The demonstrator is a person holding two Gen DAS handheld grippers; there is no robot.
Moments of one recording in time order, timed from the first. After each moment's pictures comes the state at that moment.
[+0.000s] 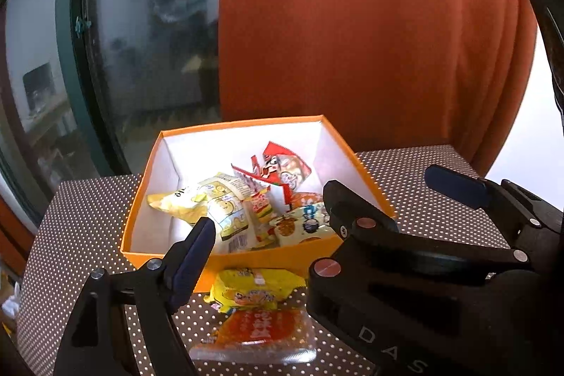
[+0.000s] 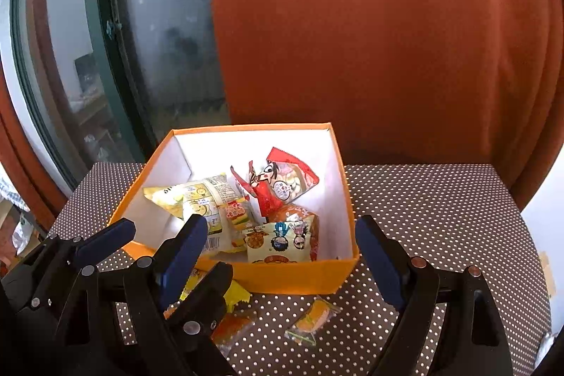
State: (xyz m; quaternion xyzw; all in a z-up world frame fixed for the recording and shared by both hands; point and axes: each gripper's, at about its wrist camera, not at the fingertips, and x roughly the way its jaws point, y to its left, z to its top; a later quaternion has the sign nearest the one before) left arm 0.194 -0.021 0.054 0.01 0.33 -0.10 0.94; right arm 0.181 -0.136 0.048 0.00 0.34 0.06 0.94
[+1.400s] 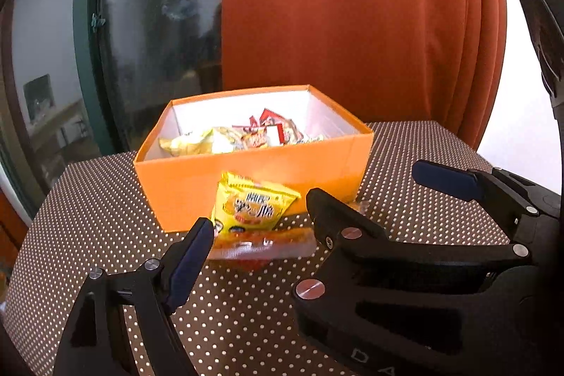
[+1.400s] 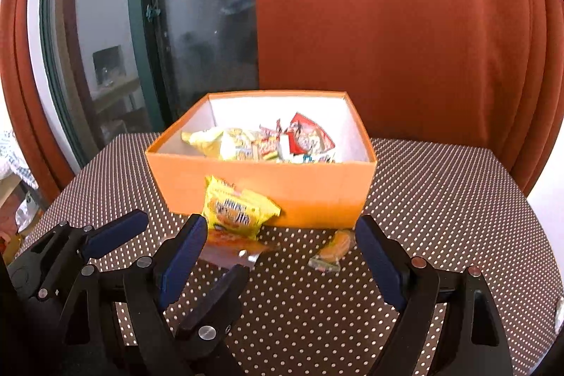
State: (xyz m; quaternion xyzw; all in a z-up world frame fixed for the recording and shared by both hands) left arm 0.102 -0.010 -0.008 0.03 0.30 -0.11 0.95; right arm 0.082 -0.120 -0.005 -0.02 0.32 0.08 0.94
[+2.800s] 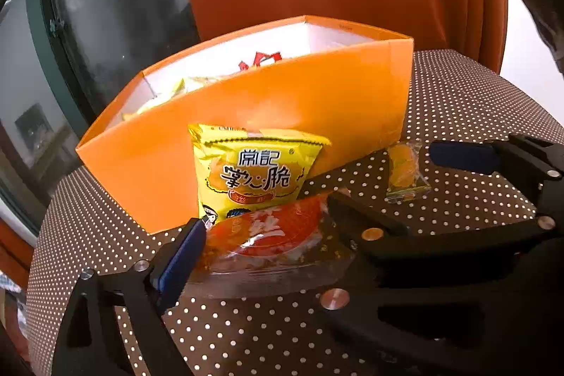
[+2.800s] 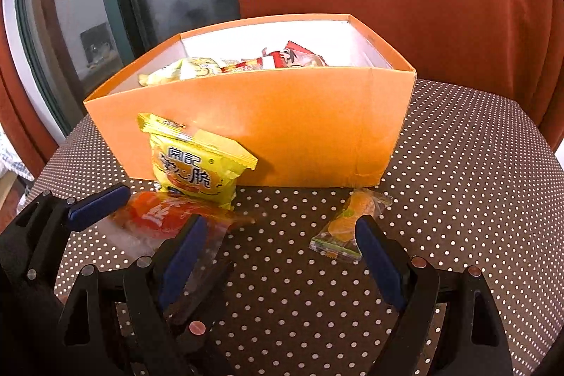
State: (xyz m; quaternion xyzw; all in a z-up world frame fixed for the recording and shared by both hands) left arm 0.177 -0.021 -0.084 0.13 0.37 -0.10 0.92; right arm 0.155 -0.131 -0.096 0.00 0.41 0.08 0.91
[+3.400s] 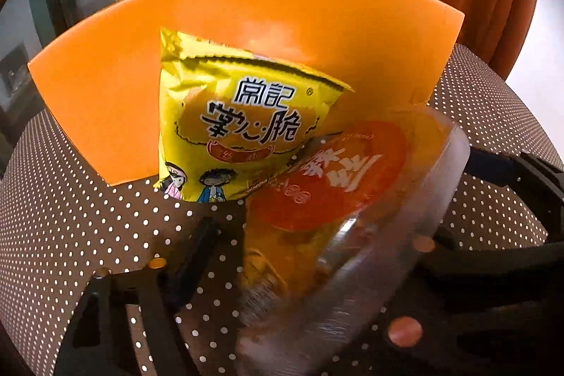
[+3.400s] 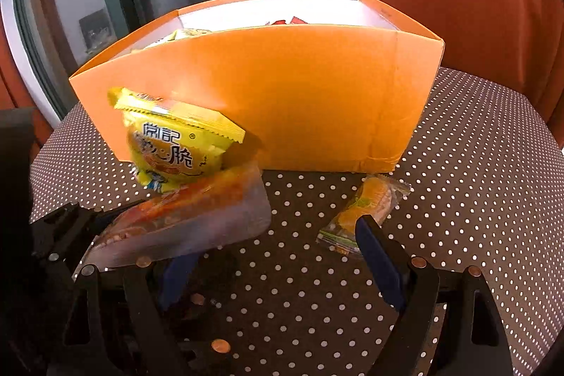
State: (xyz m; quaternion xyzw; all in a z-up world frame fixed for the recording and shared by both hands) left arm 0.214 0.004 -0.115 0.05 0.45 -0.12 0.88; right arm 0.176 -0.125 -0.120 -0.01 0.43 0.09 0.90
